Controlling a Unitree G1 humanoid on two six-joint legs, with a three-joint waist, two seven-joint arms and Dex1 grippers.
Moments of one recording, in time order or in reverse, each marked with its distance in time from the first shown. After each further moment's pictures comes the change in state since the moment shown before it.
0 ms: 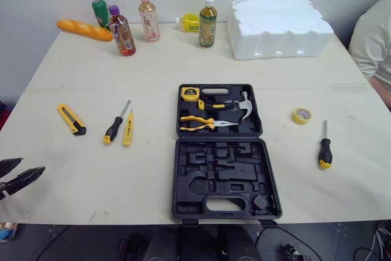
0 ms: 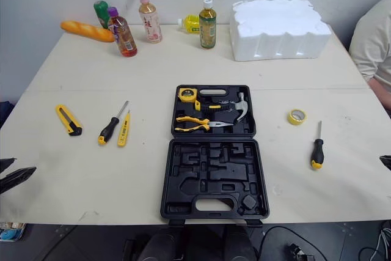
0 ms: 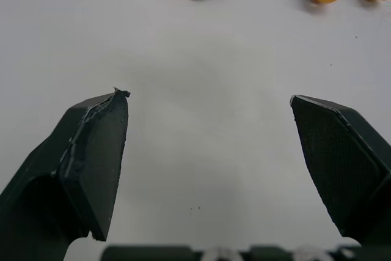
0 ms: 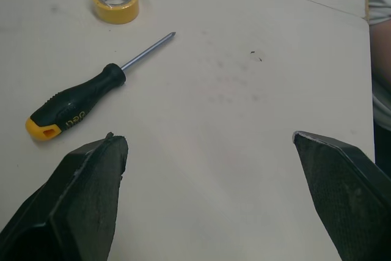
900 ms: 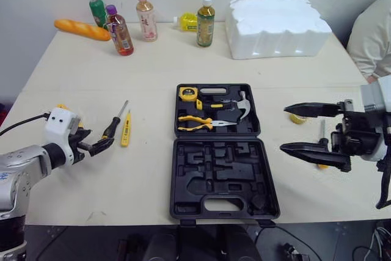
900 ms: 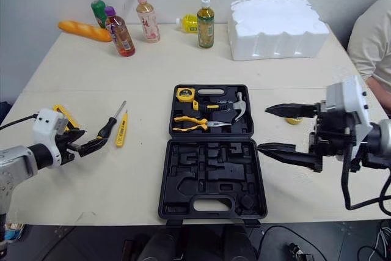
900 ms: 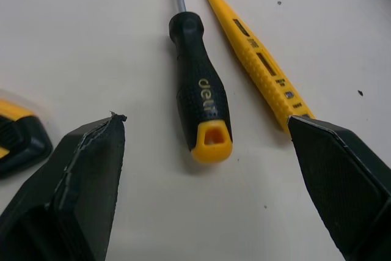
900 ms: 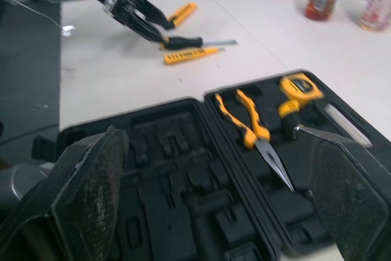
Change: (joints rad) left arm -0.387 -0.133 -0.446 -0.420 -0.009 0.464 0.496; right arm -0.409 0.080 0.448 -0.832 0.545 0.348 -0.077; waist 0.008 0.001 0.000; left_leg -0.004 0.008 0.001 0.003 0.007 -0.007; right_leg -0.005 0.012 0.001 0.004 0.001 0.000
